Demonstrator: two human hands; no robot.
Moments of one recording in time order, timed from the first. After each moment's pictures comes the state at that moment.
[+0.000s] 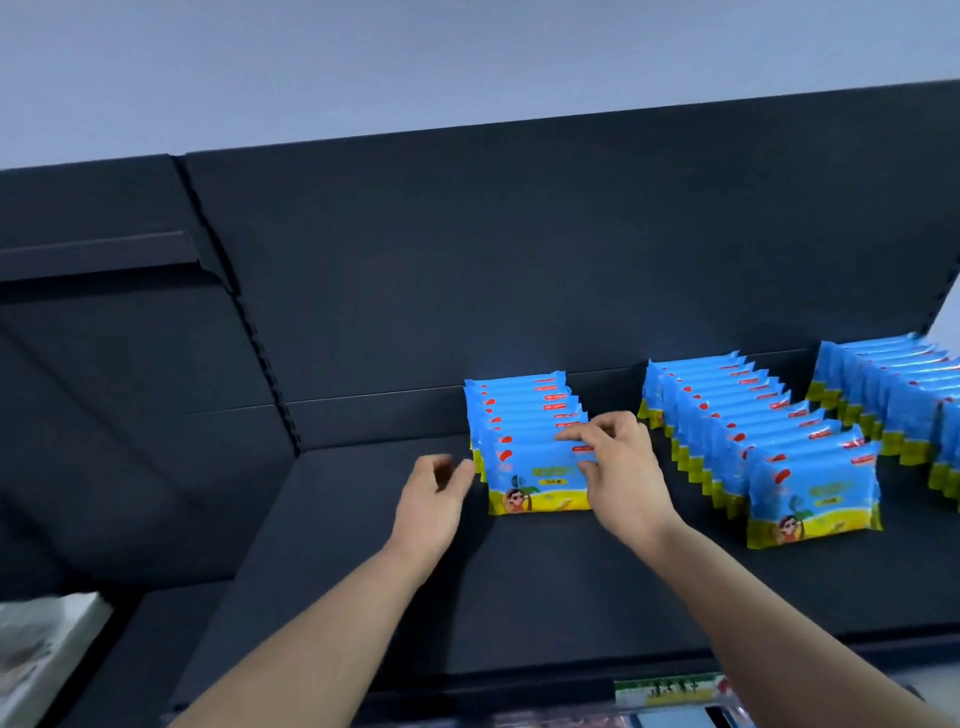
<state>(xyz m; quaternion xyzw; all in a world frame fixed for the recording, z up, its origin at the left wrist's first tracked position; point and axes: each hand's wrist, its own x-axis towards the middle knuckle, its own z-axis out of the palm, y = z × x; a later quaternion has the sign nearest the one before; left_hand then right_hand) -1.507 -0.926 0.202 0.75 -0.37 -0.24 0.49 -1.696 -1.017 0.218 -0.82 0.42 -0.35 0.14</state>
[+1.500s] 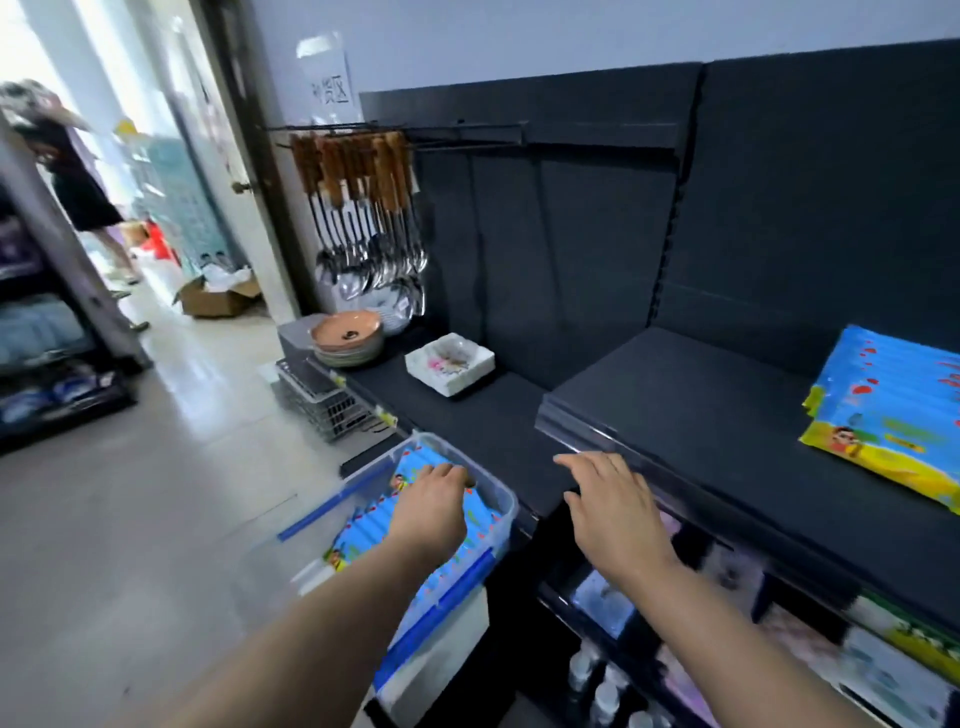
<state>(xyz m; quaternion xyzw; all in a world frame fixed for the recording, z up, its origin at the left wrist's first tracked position) -1.544 -0.565 0.147 0.97 -0.21 0.01 0.11 -1.630 -0.759 0.163 -0.97 0.02 -0.21 0.11</state>
